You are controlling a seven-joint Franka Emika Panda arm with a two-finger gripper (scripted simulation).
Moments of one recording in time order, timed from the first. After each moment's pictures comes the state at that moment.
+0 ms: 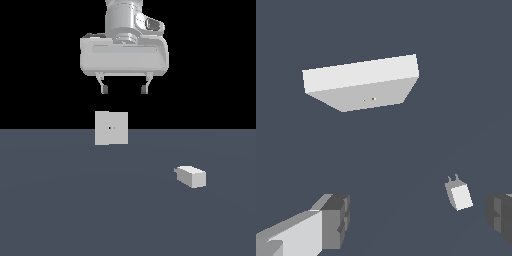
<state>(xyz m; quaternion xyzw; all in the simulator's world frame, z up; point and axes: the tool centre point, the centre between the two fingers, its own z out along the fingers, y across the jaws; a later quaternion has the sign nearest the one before) 0.005 0.008 0.190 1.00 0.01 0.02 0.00</state>
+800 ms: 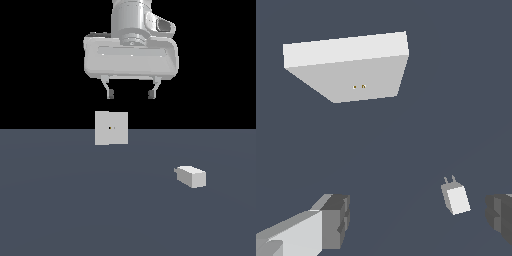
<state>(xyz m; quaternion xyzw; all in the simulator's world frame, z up) -0.010 -0.007 0.176 1.00 0.03 0.04 0.00</state>
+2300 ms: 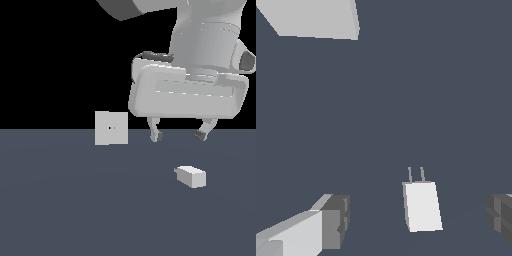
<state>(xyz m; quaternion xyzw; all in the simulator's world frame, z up) -0.061 -0.096 0.085 0.98 0.12 0.17 -0.02</state>
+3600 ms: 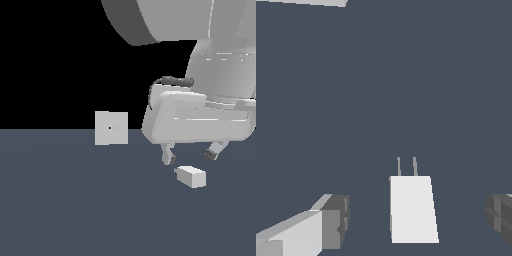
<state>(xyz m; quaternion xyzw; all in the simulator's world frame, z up) -0.065 -0.115 0.048 0.97 0.14 0.19 -0.03</state>
